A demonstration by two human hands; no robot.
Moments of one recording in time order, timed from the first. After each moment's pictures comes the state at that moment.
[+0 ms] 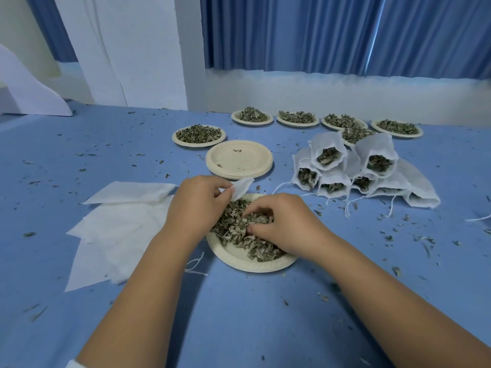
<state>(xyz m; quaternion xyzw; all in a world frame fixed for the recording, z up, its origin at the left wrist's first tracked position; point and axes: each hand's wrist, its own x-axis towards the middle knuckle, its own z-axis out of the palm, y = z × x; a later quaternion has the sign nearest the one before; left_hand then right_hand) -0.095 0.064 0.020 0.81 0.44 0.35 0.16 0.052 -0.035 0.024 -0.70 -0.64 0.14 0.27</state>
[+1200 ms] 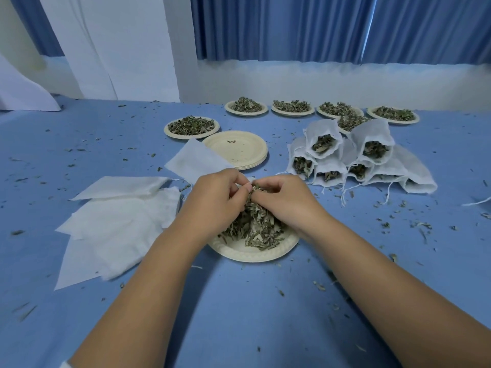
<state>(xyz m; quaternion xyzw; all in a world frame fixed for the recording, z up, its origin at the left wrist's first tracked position) -0.077 0.039 0.022 0.84 0.38 0.31 0.24 0.062 -0.018 0.015 -0.70 -0.46 0.28 0.46</state>
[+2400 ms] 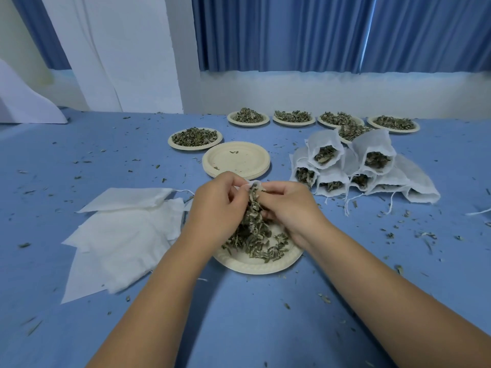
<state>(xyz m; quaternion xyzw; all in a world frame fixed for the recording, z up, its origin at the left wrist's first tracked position) -0.075 0.036 0.025 0.78 0.38 0.40 0.29 0.054 -0.011 0.020 -0.61 -0.34 0.39 0.60</state>
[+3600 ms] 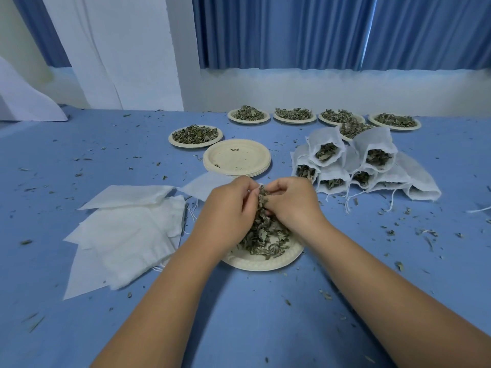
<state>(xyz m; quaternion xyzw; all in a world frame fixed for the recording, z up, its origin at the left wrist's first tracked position) -0.069 0.030 0.020 0.84 0.34 0.37 0.19 0.056 -0.011 0.021 -0.72 -0.39 0.24 0.52</state>
